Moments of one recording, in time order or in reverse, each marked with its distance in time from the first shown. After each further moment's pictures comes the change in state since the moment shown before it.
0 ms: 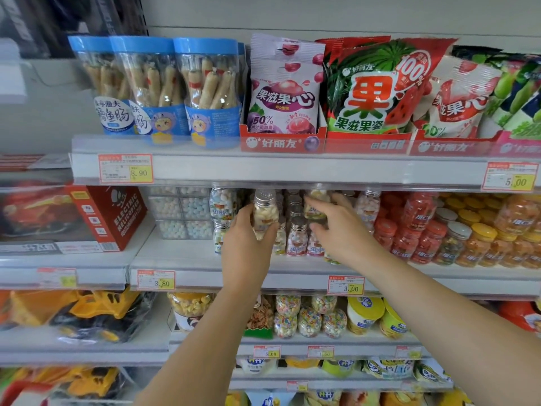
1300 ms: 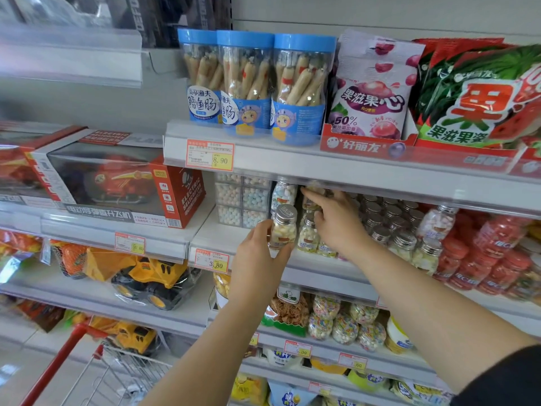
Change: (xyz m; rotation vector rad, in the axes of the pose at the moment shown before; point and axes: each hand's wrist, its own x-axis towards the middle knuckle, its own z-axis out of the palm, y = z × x) left_hand -0.022 -0.047 -0.060 0.115 0.001 -0.043; right_hand 0.059 -0.048 0.077 -0.093 0.002 -0.222
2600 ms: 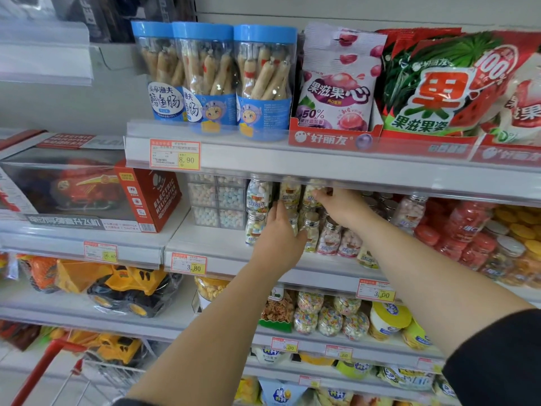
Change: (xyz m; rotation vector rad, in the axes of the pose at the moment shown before) left_hand 0.038 0.051 0.043 0.112 -0.383 0.020; right_hand 0.013 0.033 -0.039 0.157 -0.109 0.299
